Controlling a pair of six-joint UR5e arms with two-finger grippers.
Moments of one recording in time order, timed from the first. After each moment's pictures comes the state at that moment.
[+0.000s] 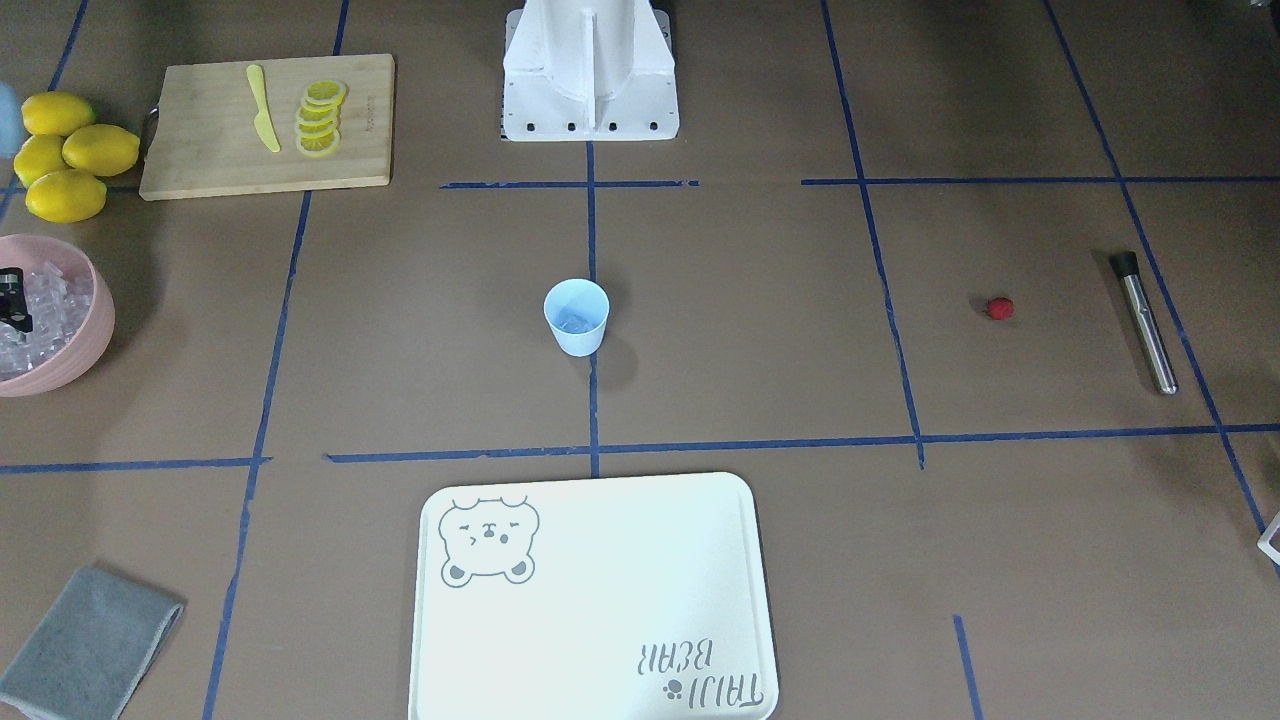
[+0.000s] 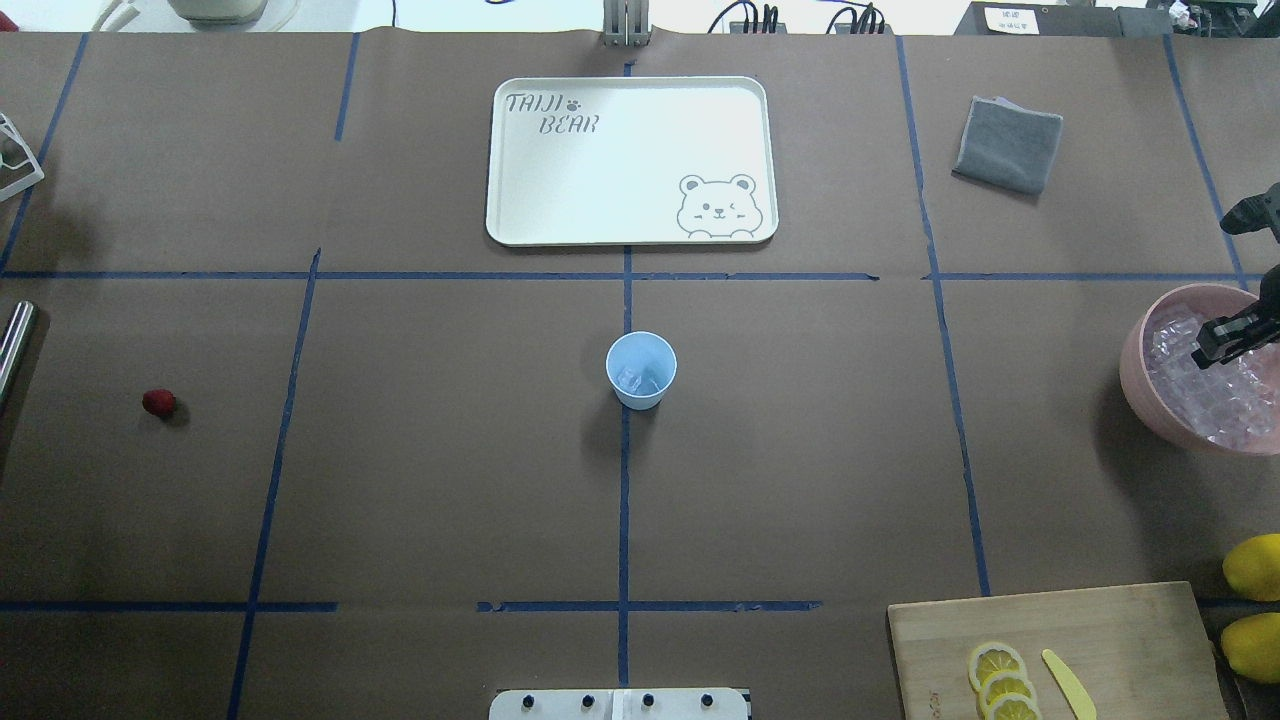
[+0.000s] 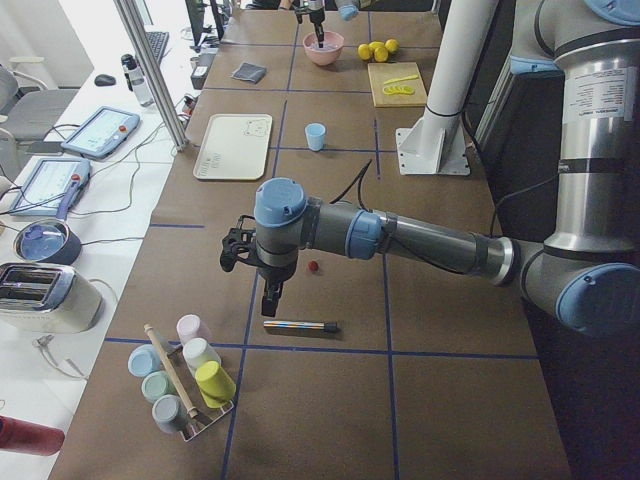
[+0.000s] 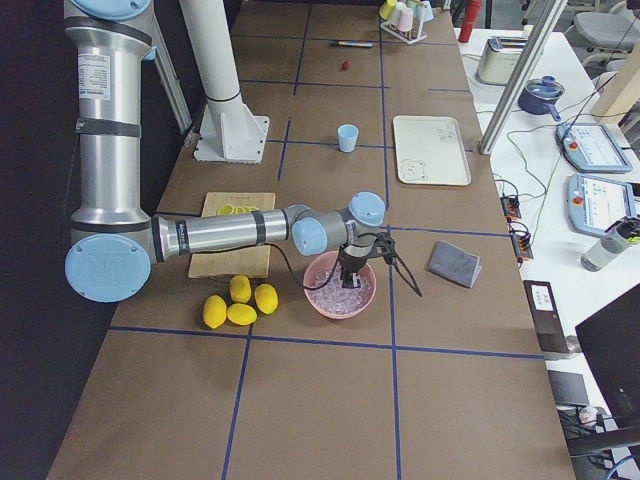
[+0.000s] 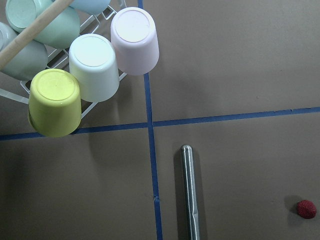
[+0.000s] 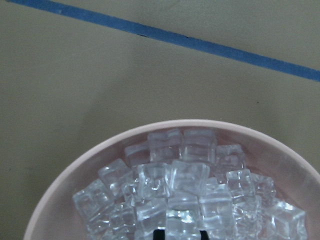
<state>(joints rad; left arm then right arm) -1.59 -1.52 -1.85 -1.55 -2.35 -0.04 1.15 -1.63 1.73 -1.41 2.27 0.25</state>
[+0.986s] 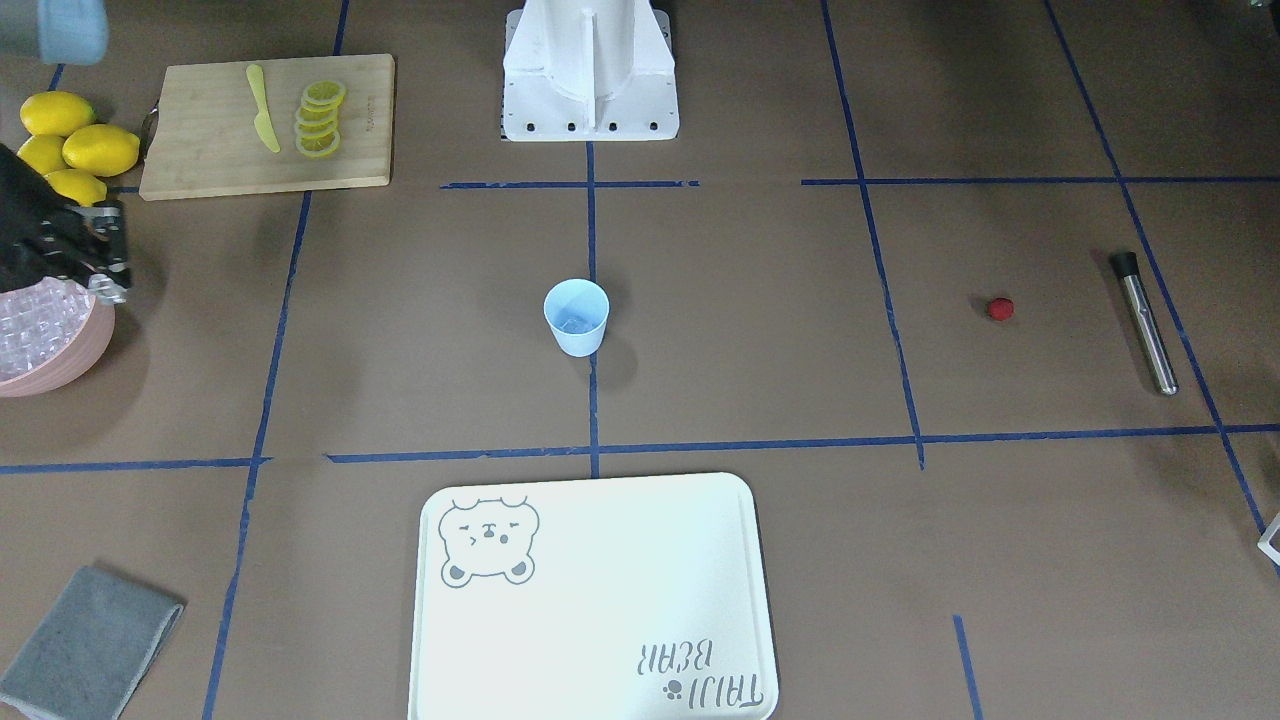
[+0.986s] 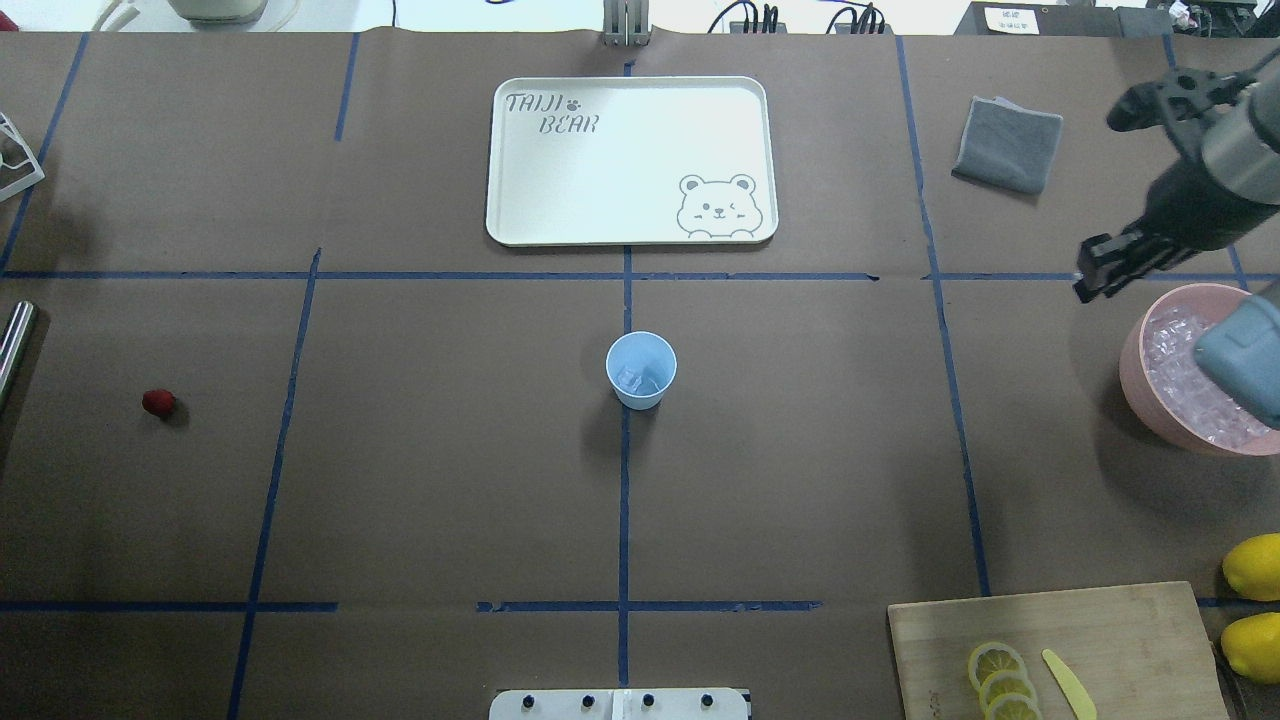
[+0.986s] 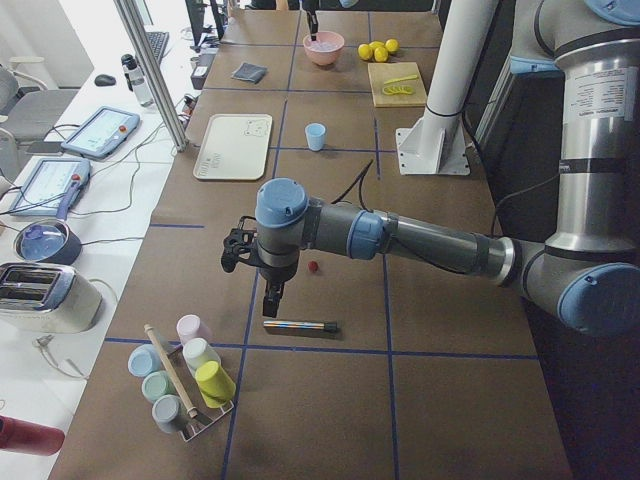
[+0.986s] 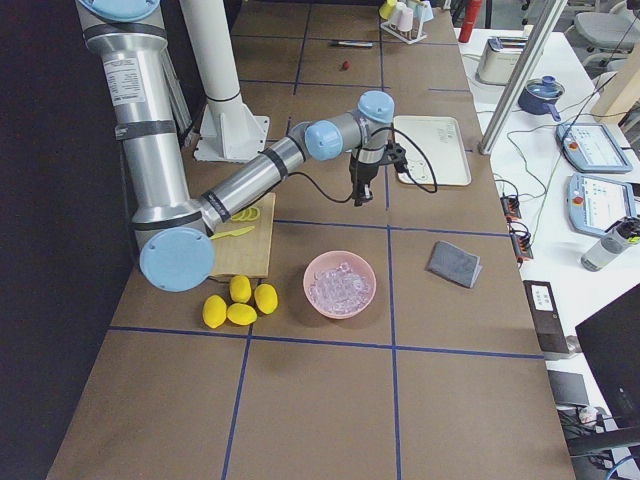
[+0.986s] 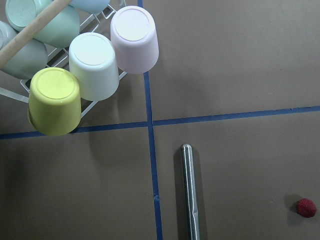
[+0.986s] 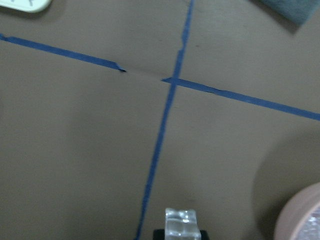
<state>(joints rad) -1.59 -1.51 -1.85 -1.55 -2.35 -0.04 1.01 -1.31 2.01 -1.84 2.25 0.46</state>
